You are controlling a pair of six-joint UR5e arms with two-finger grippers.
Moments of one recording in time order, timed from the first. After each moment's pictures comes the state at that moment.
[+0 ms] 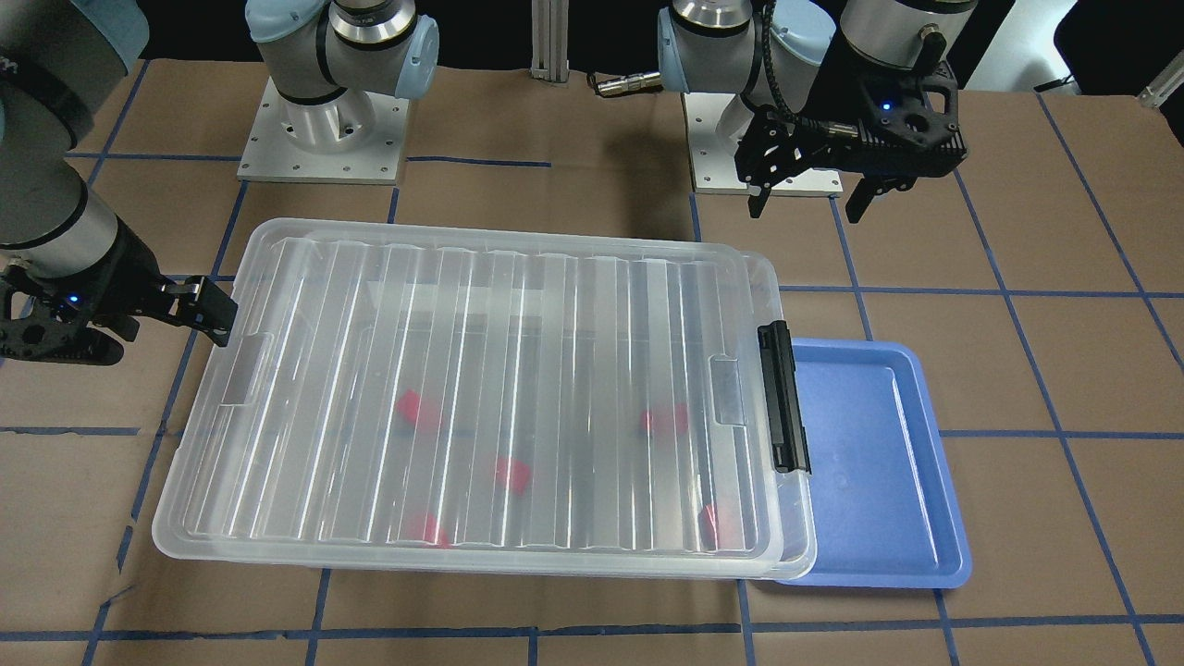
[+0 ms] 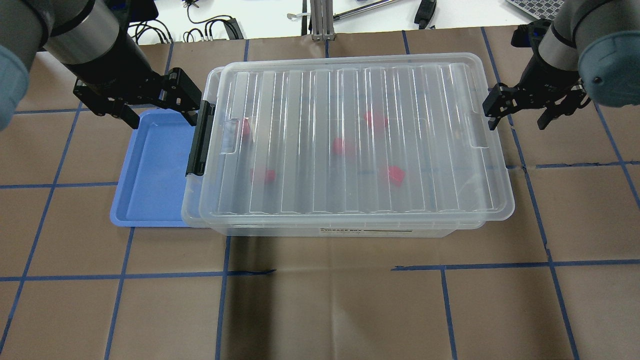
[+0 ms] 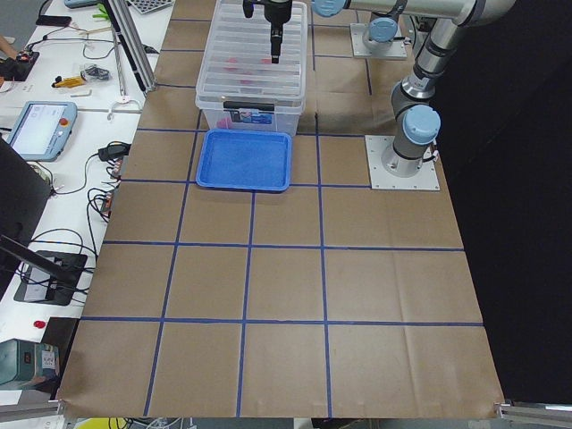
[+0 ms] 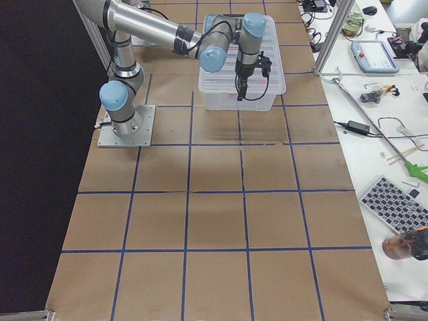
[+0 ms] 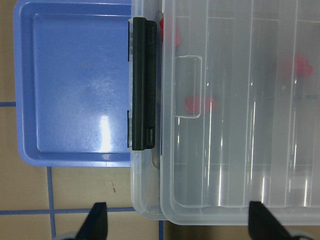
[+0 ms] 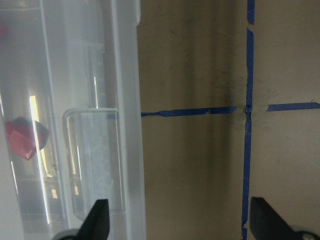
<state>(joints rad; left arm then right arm) -1.57 -1.51 -1.57 -1.58 1.54 0.02 1.35 -1.44 1.70 -1.77 -1.59 -0.17</state>
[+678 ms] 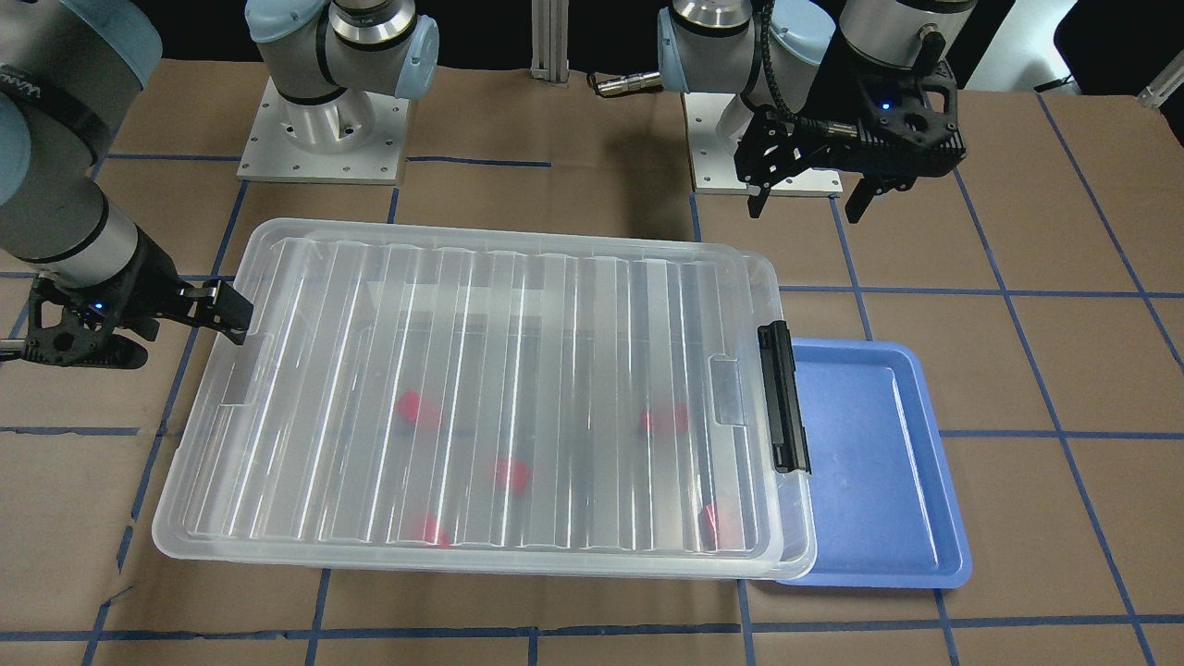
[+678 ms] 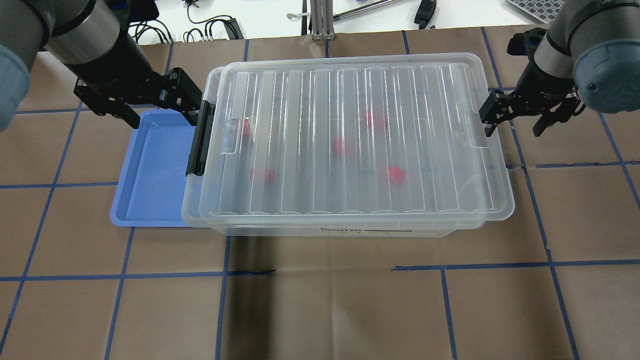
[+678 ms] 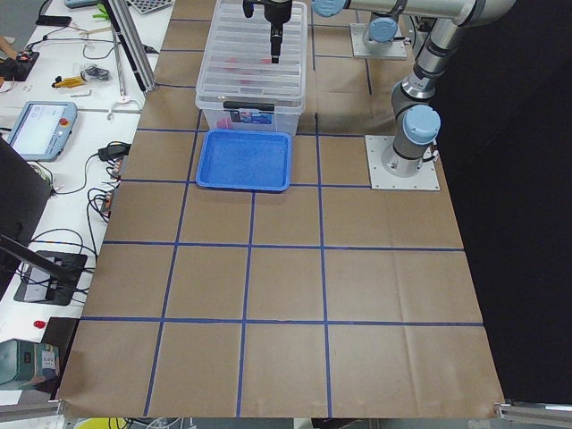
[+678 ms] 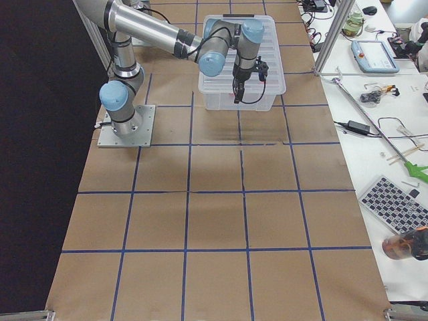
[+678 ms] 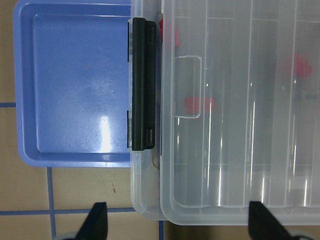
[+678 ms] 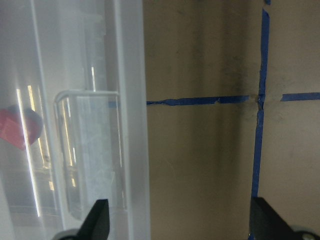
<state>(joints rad) -1.57 -1.51 -1.57 -1.58 1.54 0.02 1.35 -1.43 1.74 -1.78 -1.59 -0.18</state>
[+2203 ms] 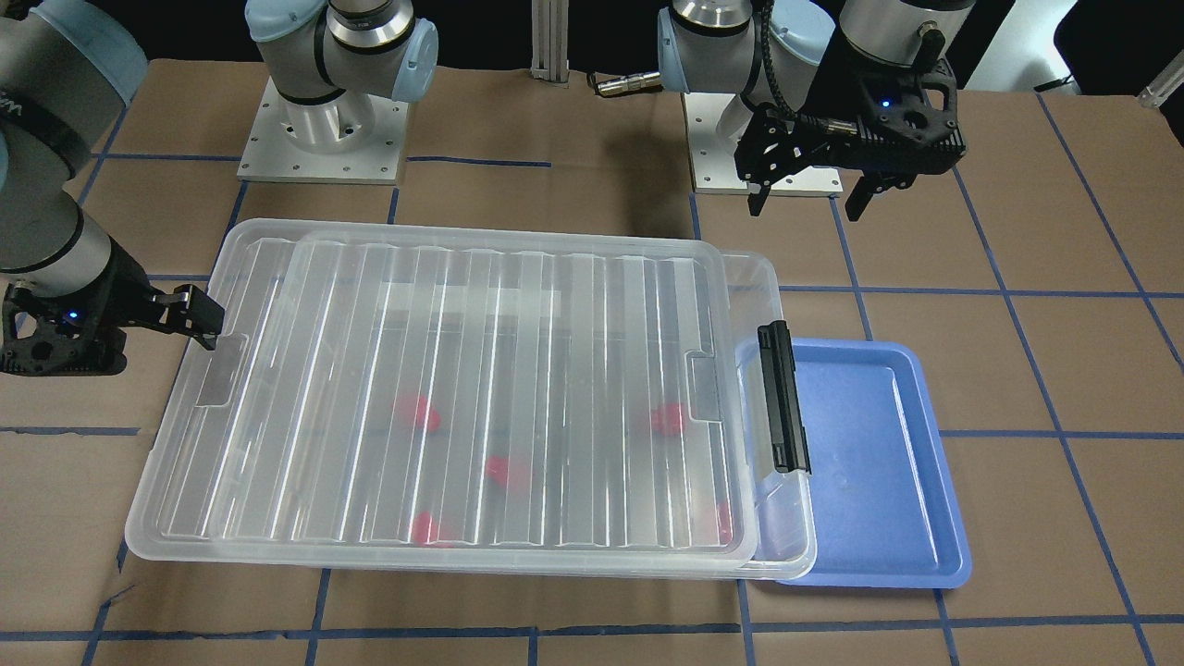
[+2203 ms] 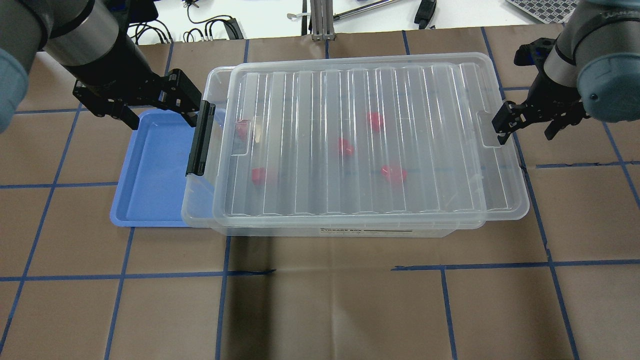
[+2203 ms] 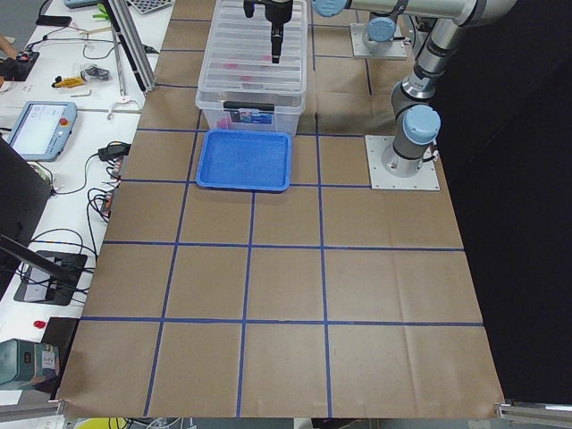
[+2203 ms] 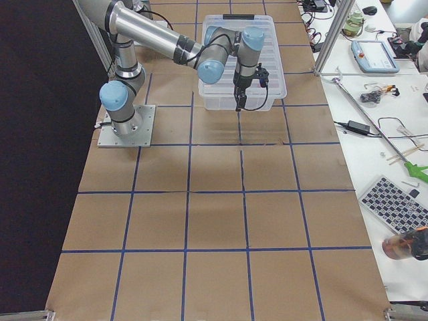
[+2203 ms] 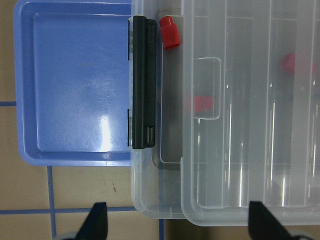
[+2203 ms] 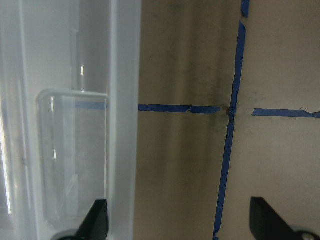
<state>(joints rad) -1.57 -1.50 -1.58 -1.58 1.54 0.02 1.30 -1.42 1.75 -1.84 -1.63 -0.32</state>
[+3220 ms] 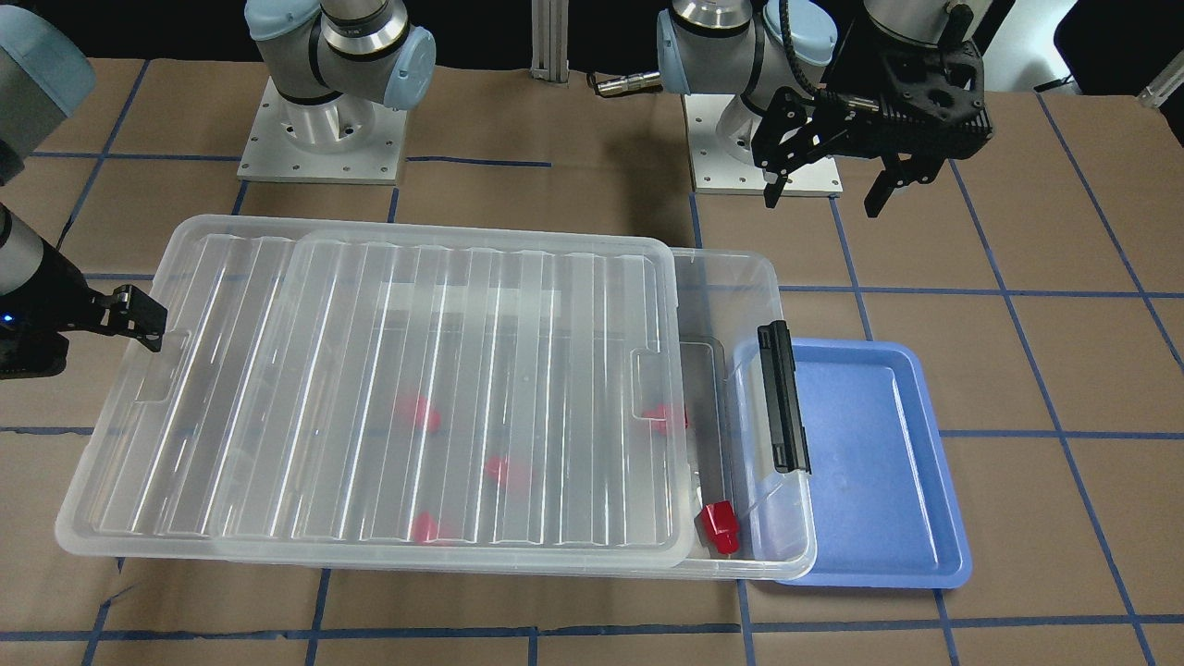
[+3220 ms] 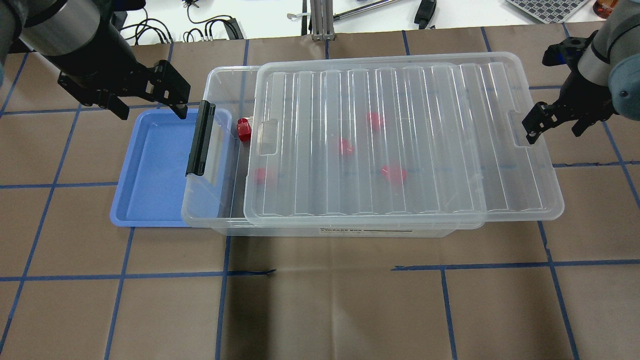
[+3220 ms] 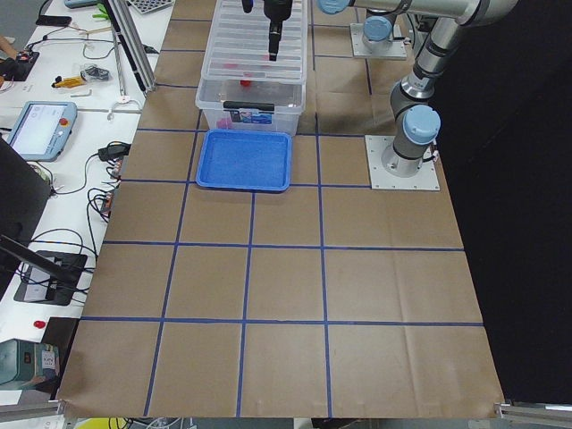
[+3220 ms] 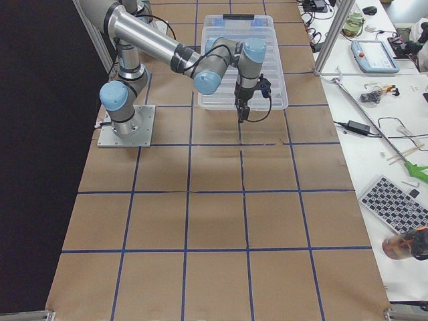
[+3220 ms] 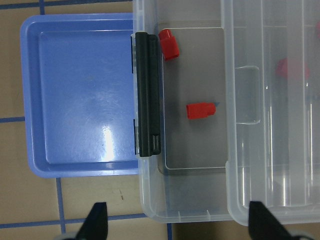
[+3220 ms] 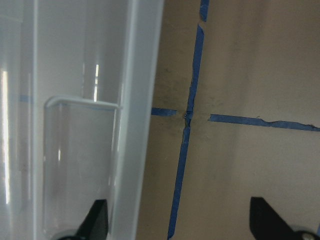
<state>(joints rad) -1.54 -1.50 -1.55 -1.58 1.53 0.11 1.20 -1.40 1.75 -1.87 -1.65 -0.48</state>
